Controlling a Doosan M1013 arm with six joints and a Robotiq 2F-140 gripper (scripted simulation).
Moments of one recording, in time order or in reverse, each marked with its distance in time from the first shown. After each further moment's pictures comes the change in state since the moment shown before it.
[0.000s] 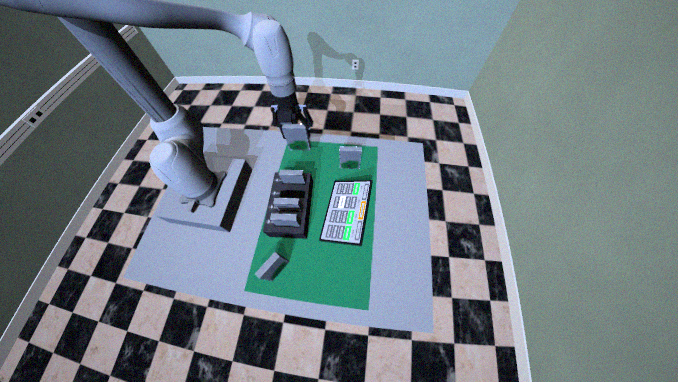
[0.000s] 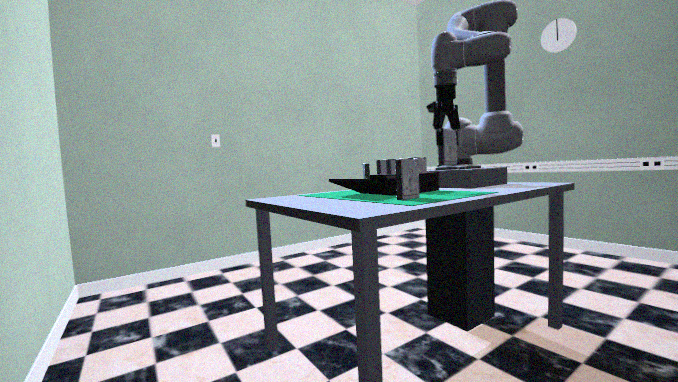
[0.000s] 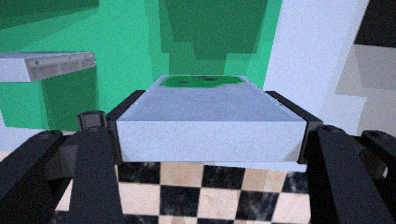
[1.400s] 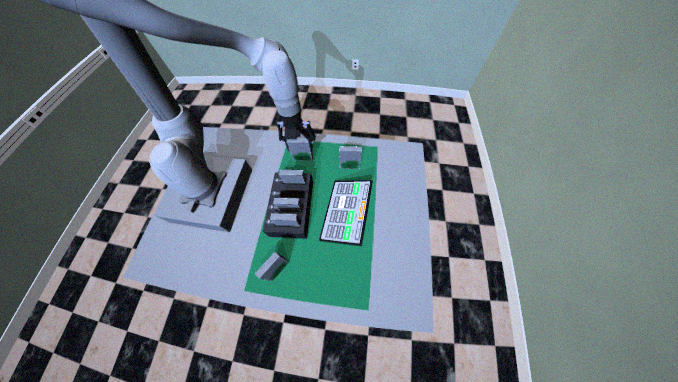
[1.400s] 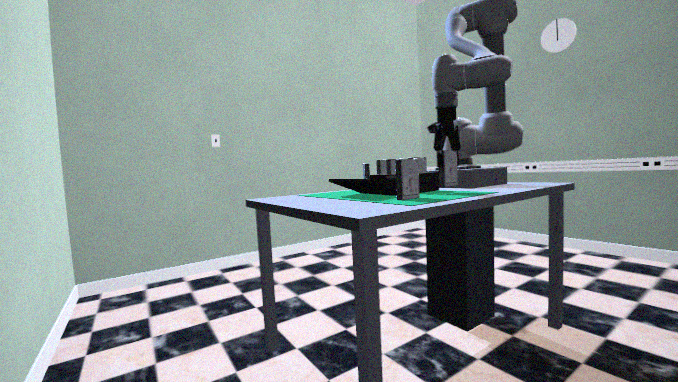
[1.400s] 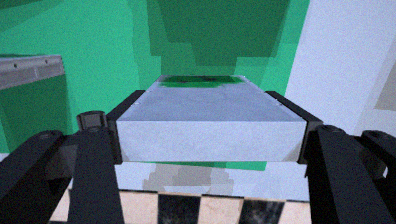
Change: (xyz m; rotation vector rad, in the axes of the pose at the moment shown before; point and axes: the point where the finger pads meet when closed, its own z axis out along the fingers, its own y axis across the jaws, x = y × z) arm 0.000 0.000 0.087 0.000 0.000 0.000
